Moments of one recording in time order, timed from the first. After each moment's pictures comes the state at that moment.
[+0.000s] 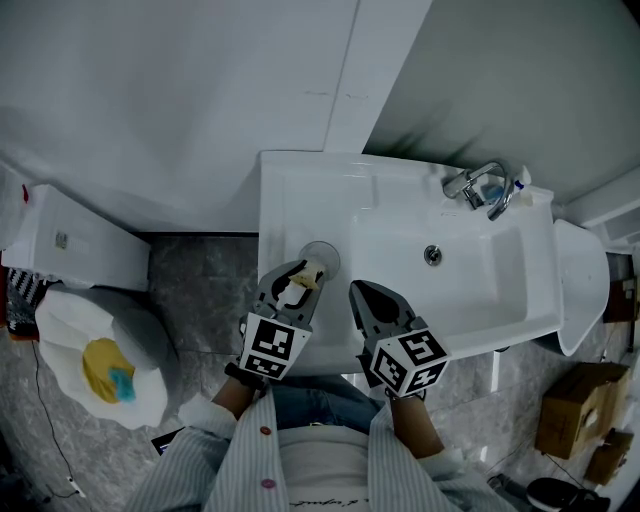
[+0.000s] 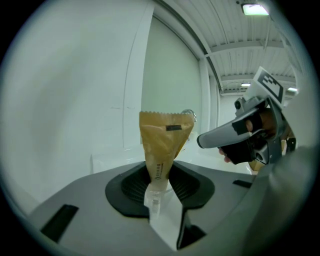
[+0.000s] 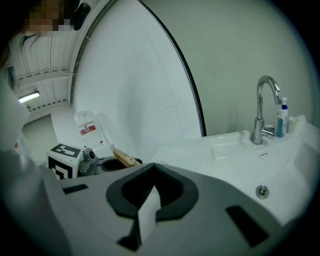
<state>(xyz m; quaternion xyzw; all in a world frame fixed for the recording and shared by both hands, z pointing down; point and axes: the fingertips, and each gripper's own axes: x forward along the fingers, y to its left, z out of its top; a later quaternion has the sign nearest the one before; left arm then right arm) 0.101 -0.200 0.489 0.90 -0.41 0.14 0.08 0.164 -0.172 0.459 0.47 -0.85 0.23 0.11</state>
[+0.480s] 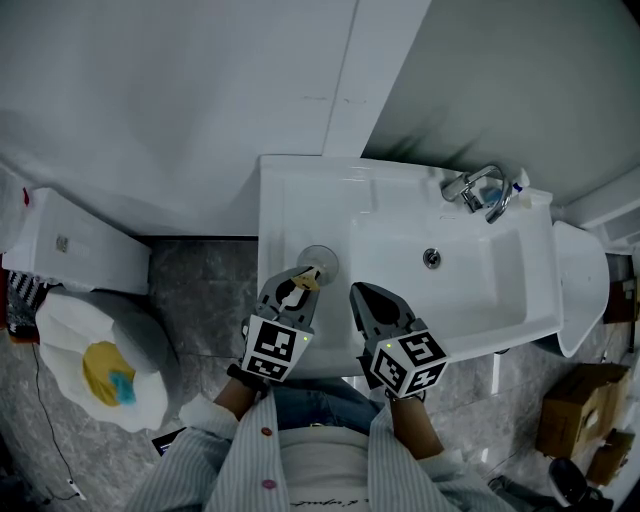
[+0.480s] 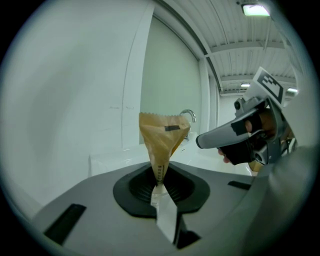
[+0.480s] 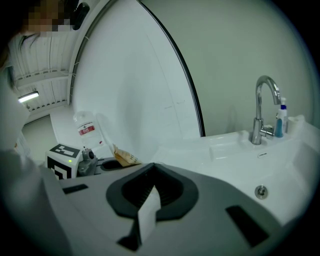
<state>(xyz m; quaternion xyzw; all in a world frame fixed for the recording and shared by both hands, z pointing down) 0.106 -0.201 0.488 0.90 -0.41 0.14 0.08 0.167 -0.174 0.459 0.47 -0.84 0.23 0.11</state>
